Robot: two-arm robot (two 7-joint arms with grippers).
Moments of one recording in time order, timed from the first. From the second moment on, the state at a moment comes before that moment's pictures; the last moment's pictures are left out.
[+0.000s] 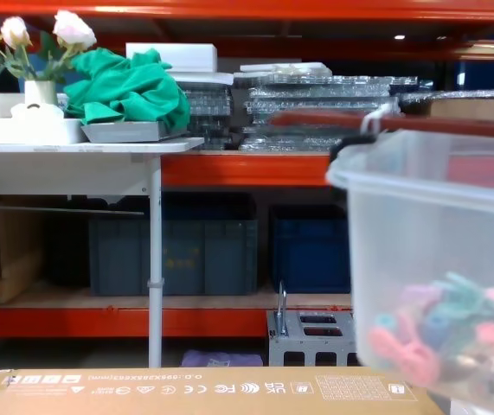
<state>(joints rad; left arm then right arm) -1.47 0.98 1.56 -0.90 0.05 0.15 -1.47 1.39 0.89 -1.10 -1.75 -0.18 -0.16 1.49</state>
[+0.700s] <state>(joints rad) -1.47 0.98 1.56 -0.90 0.05 0.15 -1.47 1.41 0.77 -1.23 -1.79 -0.20 -0.28 1.51</state>
